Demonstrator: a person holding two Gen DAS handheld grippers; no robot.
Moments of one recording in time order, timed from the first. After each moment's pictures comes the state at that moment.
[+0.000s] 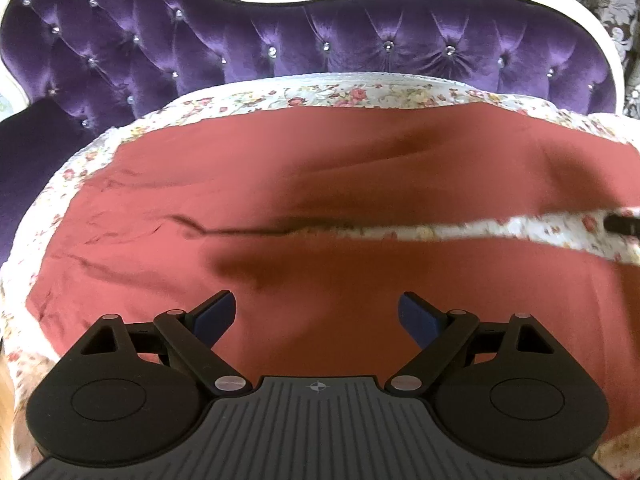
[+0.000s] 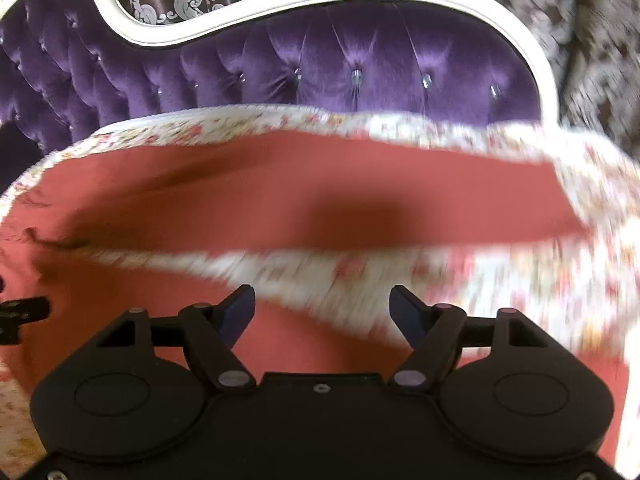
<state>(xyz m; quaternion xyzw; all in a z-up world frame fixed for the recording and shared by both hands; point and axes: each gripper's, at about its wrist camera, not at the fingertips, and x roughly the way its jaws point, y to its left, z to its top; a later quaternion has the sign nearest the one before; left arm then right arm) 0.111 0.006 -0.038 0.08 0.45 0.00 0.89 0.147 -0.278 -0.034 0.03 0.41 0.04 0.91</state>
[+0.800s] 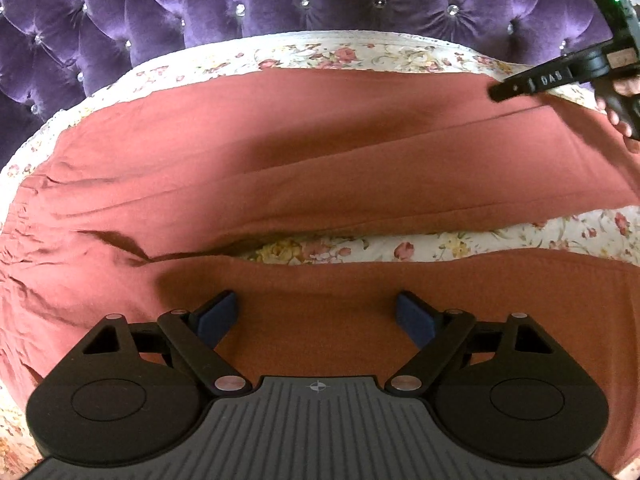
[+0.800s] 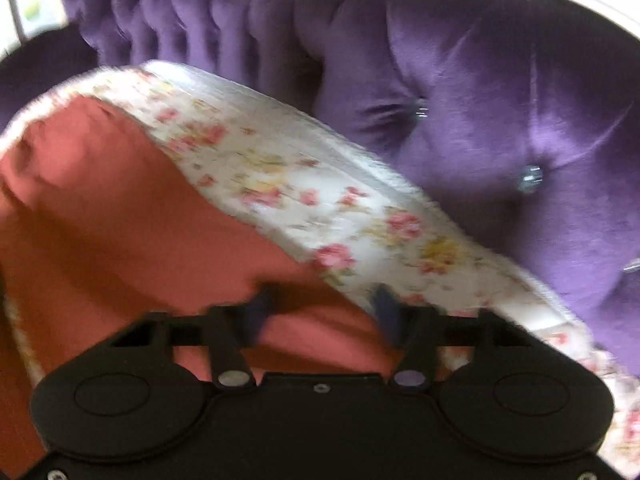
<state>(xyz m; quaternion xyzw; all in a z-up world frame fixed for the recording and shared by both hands) 0.162 0.016 -0.078 0.07 0.50 -0.04 0.86 0.350 -0.249 -0.083 -0.08 0.43 0.27 0.86</state>
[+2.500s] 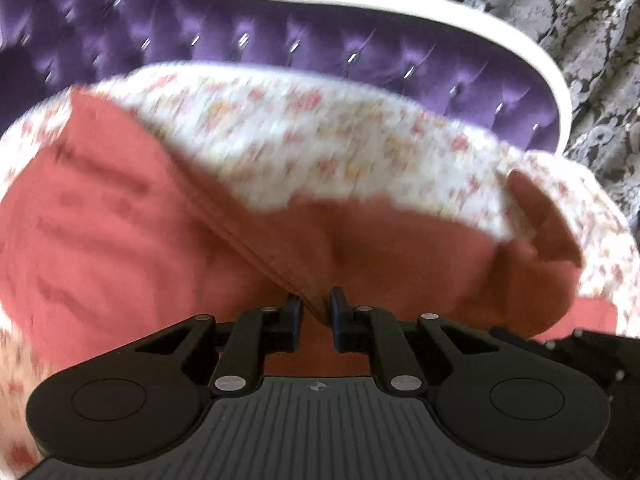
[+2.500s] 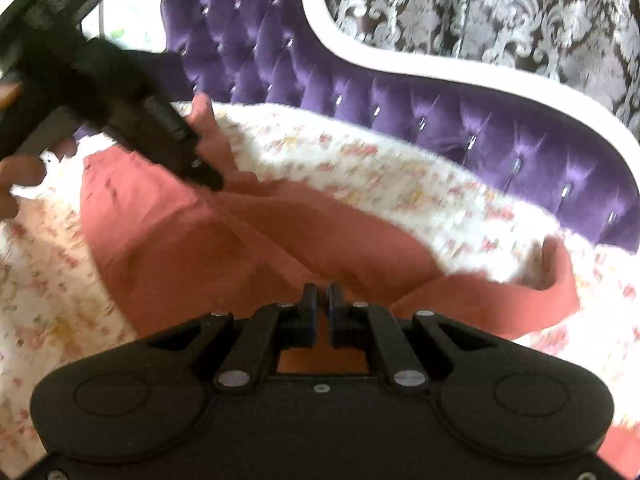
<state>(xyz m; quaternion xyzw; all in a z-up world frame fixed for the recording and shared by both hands) 0.071 0.025 -0.020 -0.04 0.48 -0.08 0.87 0.021 -0.167 -0.042 -0.10 0.33 0.22 0.91</state>
